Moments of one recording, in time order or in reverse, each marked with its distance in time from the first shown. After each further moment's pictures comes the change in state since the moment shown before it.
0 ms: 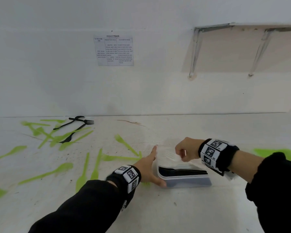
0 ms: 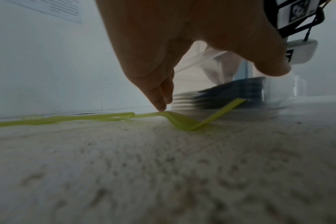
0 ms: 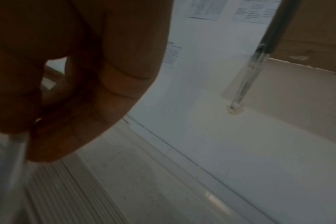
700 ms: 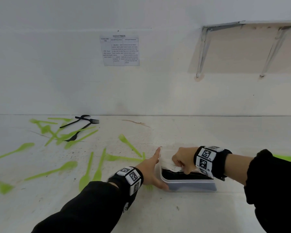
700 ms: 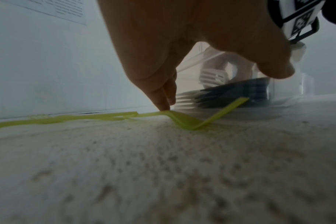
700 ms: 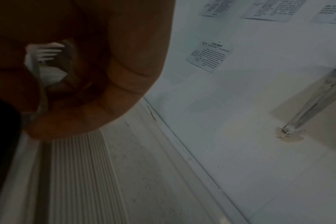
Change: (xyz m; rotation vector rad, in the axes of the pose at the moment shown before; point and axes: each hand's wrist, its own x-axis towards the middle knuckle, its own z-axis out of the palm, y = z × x) left_hand 0.005 -0.006 0.003 -0.044 -0.002 0.011; right_hand 0.016 -0.019 0.013 -0.302 -0.140 -0.093
